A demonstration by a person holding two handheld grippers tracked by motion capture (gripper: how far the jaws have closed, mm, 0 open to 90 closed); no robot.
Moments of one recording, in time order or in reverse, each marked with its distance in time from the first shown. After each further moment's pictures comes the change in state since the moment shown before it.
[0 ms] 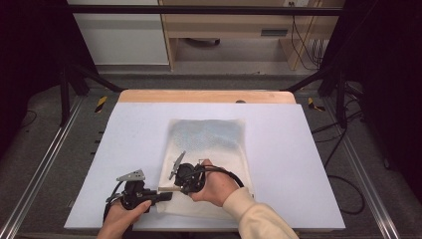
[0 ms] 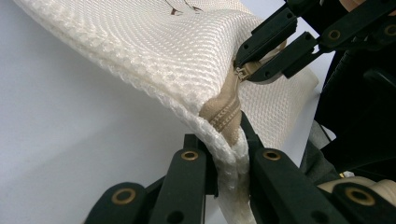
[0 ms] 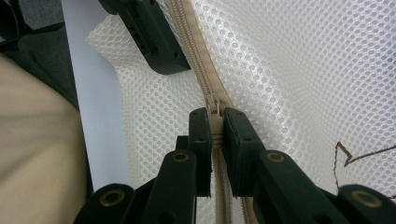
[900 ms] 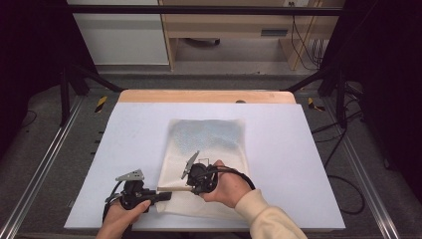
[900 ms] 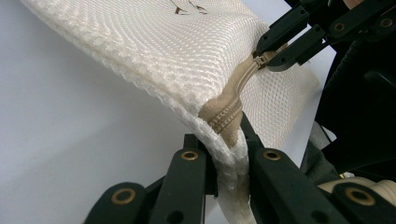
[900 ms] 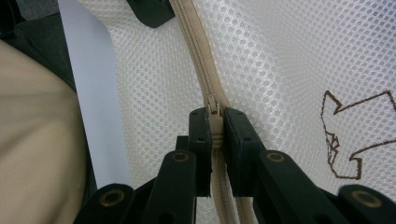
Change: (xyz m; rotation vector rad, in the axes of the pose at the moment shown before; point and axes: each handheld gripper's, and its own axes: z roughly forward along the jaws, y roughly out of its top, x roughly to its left) left arm 0.001 0.000 -0.002 0.000 0.001 -0.004; right arm -0.006 -0.027 -0.012 -0.002 -0.001 0.046
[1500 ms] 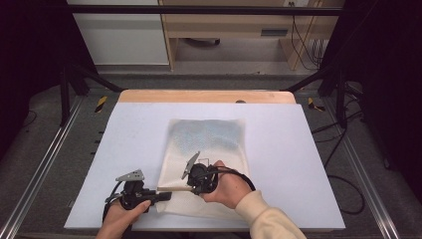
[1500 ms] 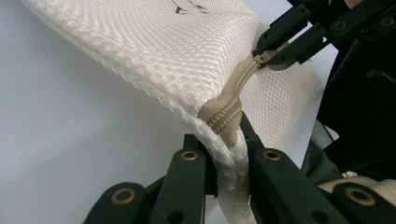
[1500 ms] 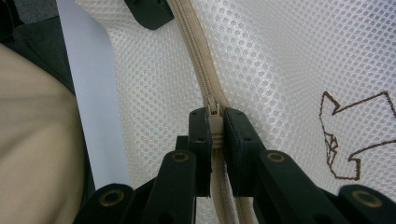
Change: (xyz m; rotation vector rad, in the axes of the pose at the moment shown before) left arm -0.001 0.000 0.000 0.003 0.010 0.008; right arm 0.001 -0.001 0.000 -0.014 -0.008 -0.002
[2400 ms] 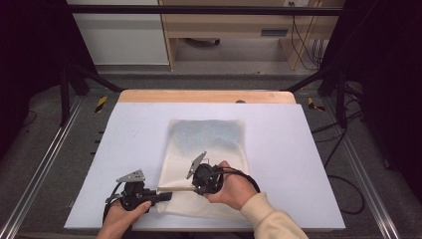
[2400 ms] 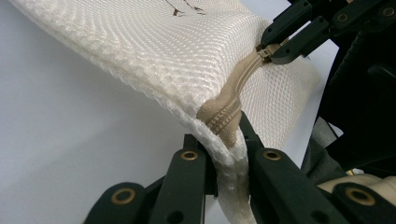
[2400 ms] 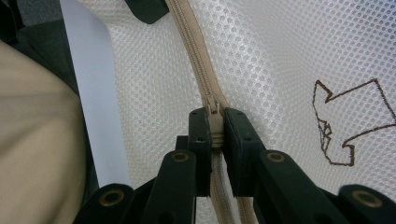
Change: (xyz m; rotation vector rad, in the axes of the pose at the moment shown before) left arm -0.004 0.001 0.000 -0.010 0.003 0.033; right arm -0.001 -0.011 -0.009 -0.026 -0.005 0.022
